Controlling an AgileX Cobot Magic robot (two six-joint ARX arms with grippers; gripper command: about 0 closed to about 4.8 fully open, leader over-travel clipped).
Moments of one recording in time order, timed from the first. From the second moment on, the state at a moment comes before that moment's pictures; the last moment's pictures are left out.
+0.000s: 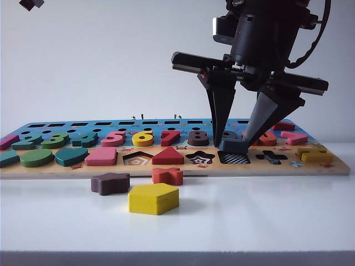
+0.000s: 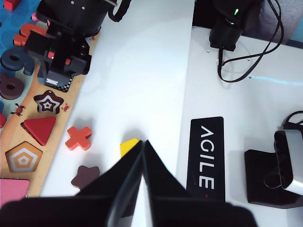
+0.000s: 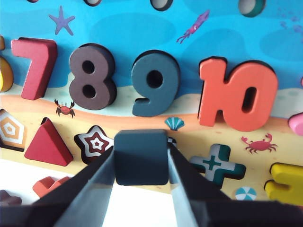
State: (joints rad) left arm -0.65 0.88 0.83 -0.74 0.70 0.42; right arm 0.77 1.50 1.06 -0.66 0.13 0.62
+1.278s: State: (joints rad) left arm -0.65 0.88 0.83 -0.74 0.70 0.42; right arm 0.77 1.52 1.06 -0.66 0.15 0.62
